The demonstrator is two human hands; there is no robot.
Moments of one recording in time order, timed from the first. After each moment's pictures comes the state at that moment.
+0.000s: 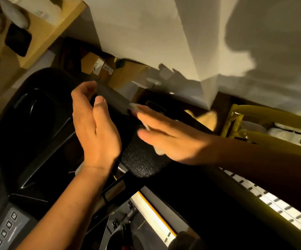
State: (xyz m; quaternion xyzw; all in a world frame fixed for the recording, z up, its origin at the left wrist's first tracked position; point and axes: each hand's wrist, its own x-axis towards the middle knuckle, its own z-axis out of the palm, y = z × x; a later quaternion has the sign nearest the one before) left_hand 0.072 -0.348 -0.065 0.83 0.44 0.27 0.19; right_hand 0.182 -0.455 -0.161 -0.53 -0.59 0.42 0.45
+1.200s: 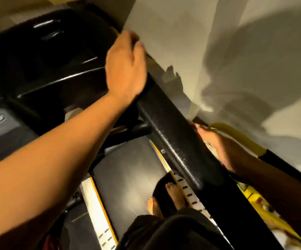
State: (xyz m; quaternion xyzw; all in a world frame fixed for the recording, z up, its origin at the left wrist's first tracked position) left_hand 0.076 -0.346 -0.069 0.81 0.45 0.33 0.17; right_hand 0.196 -0.576 -0.176 -0.66 -0.31 0.59 0.34
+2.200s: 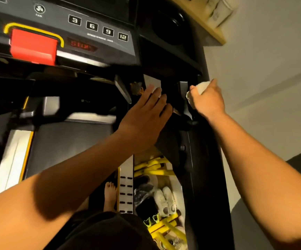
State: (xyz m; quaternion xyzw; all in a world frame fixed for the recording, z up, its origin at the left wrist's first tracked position) left_hand -0.118 -0.479 -0.089 0.90 0.42 0.07 -0.09; right_hand 0.097 -0.405 -0.064 -0.83 -0.54 0.10 0.11
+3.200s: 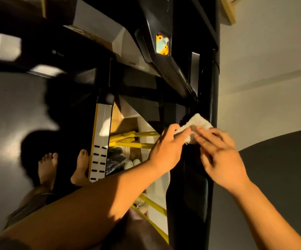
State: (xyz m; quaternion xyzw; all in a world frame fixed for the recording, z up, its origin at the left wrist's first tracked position) left_hand -0.014 -0.603 -0.185 0.67 0.44 0.36 0.48; right_hand 0.100 -0.614 -0.032 -0.59 -0.79 0.01 -0.17
